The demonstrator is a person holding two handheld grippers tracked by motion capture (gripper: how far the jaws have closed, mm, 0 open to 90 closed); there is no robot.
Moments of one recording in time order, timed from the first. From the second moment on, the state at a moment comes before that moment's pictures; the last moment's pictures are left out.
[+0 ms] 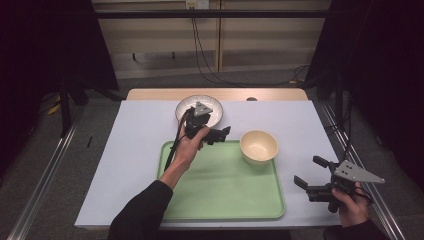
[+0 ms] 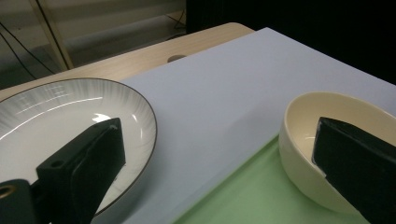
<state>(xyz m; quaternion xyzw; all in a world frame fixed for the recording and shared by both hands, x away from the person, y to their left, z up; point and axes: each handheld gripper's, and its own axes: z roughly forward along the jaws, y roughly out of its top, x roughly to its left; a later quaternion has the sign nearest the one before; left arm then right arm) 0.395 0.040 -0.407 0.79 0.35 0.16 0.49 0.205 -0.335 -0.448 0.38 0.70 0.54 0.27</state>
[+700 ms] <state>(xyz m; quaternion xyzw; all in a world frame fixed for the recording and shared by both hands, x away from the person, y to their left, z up) 0.352 0.109 -0.391 0.76 0.36 0.20 0.51 0.206 -0.334 -0.448 0.38 0.70 0.54 0.27</state>
